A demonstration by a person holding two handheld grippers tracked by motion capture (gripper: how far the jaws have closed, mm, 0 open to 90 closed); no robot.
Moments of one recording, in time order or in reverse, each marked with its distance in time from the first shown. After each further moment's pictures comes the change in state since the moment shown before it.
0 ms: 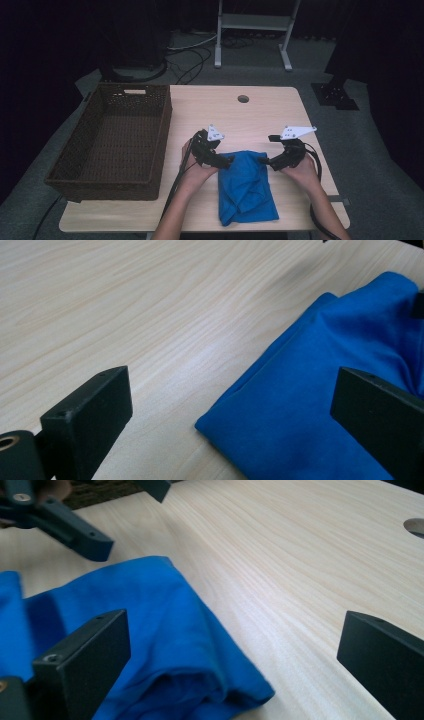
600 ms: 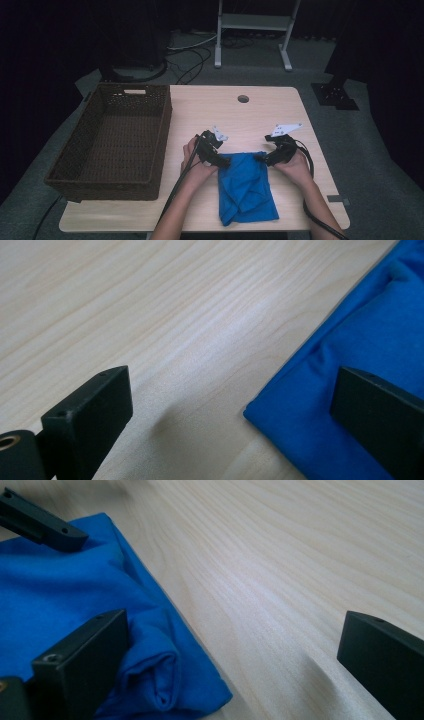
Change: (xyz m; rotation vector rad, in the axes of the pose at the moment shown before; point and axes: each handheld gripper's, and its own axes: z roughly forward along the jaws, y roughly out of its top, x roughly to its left) left arm 0.010 -0.008 0.034 0.159 0.120 0.050; right arm -0.026 -0.014 0.036 0.114 -0.036 0.021
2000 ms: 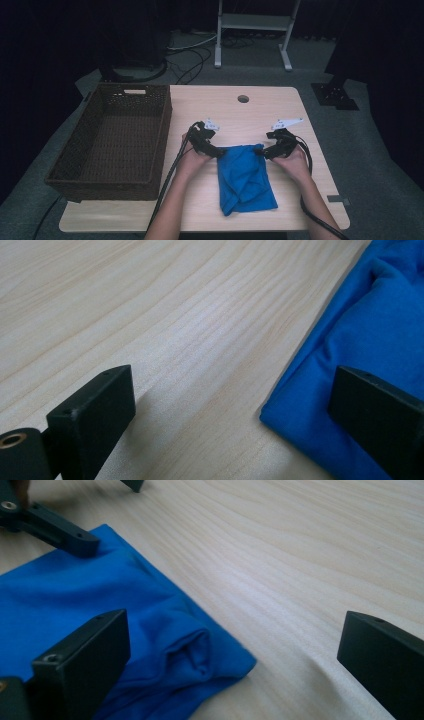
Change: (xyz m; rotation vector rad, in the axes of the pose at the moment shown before) left arm 0.048 0.001 0.021 -0.062 -0.174 -0.010; right arm -0.008 0.010 -0.001 0.004 -0.029 0.128
